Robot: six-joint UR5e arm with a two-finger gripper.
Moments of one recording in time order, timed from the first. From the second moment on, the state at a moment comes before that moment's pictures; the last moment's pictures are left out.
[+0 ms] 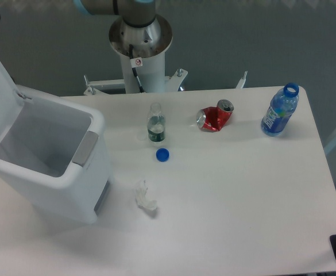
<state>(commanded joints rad) 1.97 -1.39 -1.60 -1.12 1.10 0.66</state>
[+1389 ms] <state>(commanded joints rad) 2.15 -1.44 -1.59 -1.08 1.14 0.60</state>
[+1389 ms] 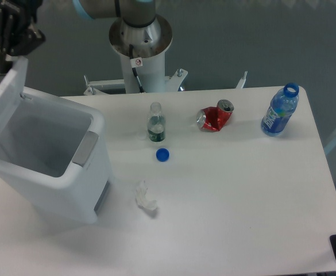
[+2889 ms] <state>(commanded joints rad) 2.23 -1.61 -1.57 -1.08 1.14 0.61</state>
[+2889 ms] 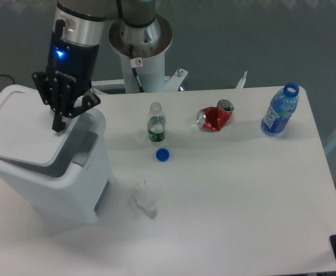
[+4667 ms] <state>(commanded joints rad) 2.23 -1.66 -1.58 -1.08 1.14 0.61</state>
